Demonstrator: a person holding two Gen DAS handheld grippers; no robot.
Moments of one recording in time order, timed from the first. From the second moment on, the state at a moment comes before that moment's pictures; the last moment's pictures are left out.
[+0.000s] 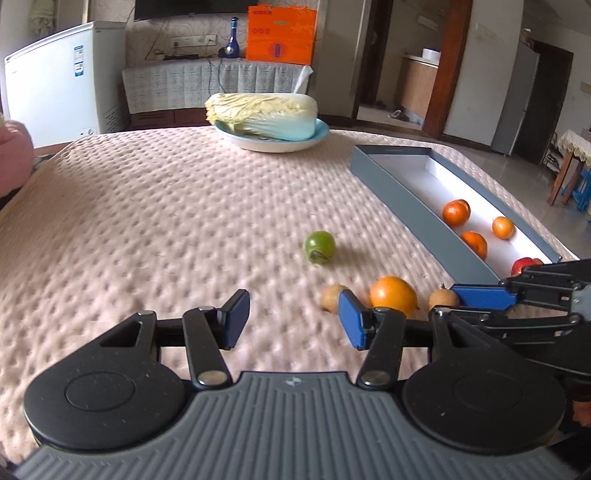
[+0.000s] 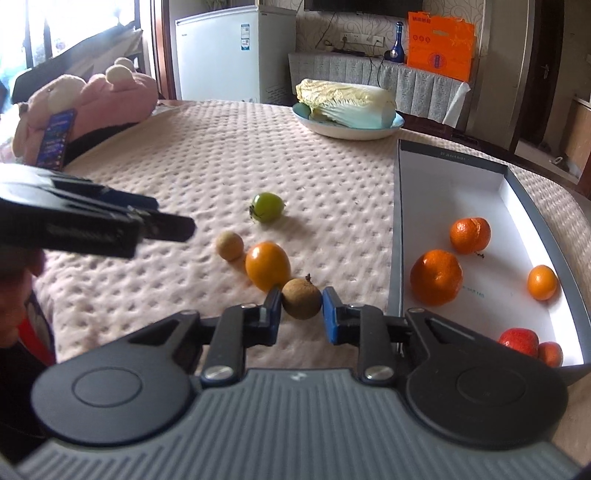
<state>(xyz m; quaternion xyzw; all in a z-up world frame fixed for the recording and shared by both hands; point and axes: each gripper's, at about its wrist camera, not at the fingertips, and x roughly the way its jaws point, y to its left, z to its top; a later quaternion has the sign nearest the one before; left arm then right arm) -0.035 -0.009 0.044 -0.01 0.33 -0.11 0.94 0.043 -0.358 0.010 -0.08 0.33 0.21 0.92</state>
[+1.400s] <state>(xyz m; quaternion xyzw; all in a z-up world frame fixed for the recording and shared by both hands) -0.017 -0.029 0.048 -0.03 0.31 -0.09 0.94 0.040 -0.386 0.046 -0.02 0.29 0.23 0.93</state>
